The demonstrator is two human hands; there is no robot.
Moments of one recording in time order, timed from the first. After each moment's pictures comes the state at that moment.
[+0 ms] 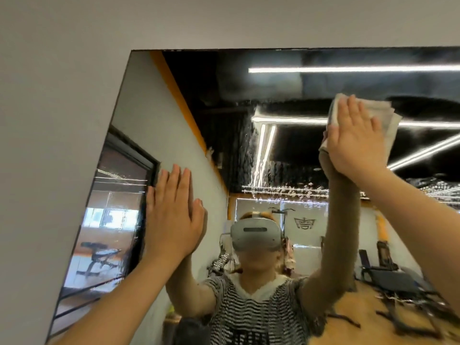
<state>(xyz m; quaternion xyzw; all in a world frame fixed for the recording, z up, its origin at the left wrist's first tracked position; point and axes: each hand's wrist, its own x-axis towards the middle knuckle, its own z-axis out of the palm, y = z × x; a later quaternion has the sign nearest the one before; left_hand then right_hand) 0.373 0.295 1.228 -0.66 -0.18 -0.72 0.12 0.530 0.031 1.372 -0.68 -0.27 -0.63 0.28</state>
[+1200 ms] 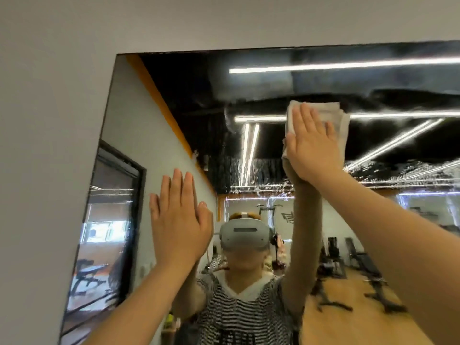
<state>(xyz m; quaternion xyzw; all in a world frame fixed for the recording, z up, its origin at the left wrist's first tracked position) 0.366 0.285 1.226 -0.68 -0.18 -0.70 0.10 0.489 0.080 1.347 -0.70 -0.29 -0.60 0.25</state>
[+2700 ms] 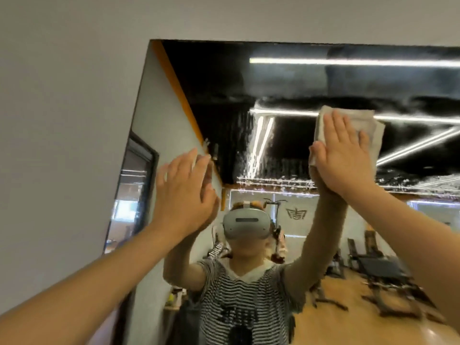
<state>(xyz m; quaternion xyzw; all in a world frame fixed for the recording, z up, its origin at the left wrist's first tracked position) 0.313 0.302 1.257 -0.73 -0.13 -0.65 0.14 0.492 0.081 1.337 -0.70 -0.30 -0.60 0.23</state>
